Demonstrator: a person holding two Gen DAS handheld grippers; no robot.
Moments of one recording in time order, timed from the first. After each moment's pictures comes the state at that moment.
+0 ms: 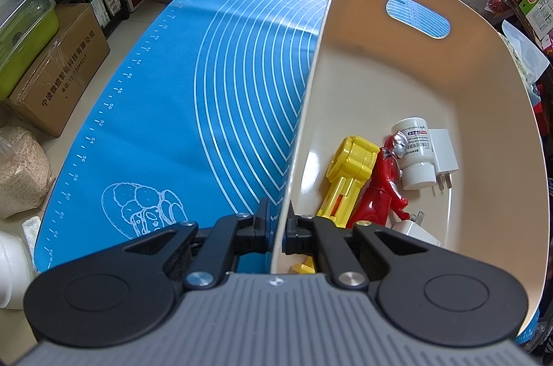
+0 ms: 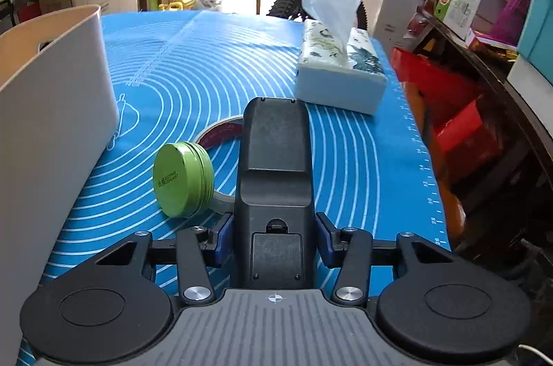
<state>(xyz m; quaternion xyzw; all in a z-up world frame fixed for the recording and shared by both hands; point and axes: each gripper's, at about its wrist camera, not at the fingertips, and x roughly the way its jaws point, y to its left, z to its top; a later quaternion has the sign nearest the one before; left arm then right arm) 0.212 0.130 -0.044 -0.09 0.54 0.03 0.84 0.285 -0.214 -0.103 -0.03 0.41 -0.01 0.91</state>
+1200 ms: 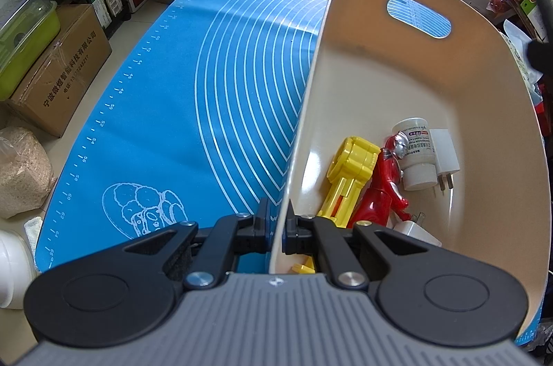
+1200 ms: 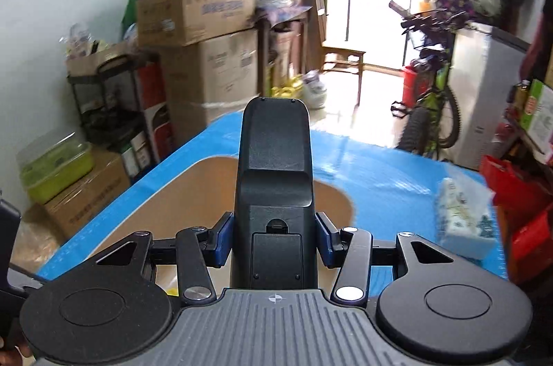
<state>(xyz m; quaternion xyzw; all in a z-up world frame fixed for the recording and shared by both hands) 0.212 0.131 -0.044 -0.09 0.54 0.04 0.84 0.257 -0.056 0.030 -0.05 0.31 0.16 0.94</state>
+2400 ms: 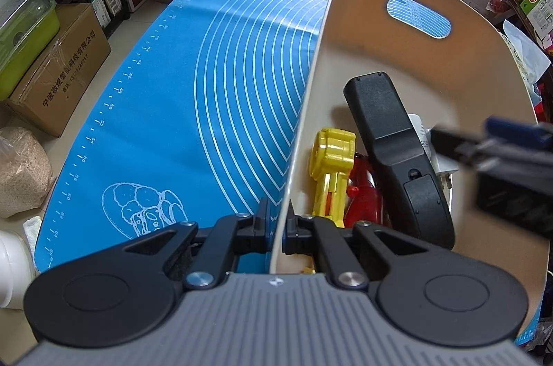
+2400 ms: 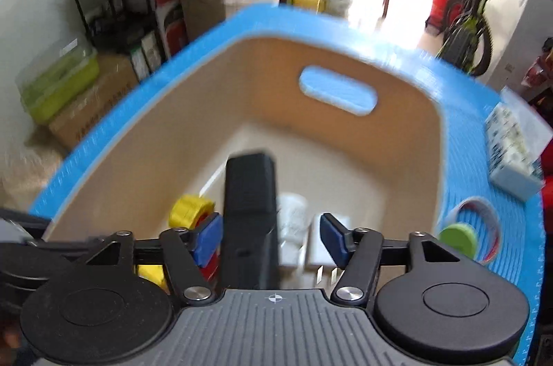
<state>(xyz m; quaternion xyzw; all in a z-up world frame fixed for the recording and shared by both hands) 0.215 0.131 -0.045 -0.09 0.54 0.04 0.83 0.263 -0.014 -0.005 -0.07 0.43 0.16 0.88</state>
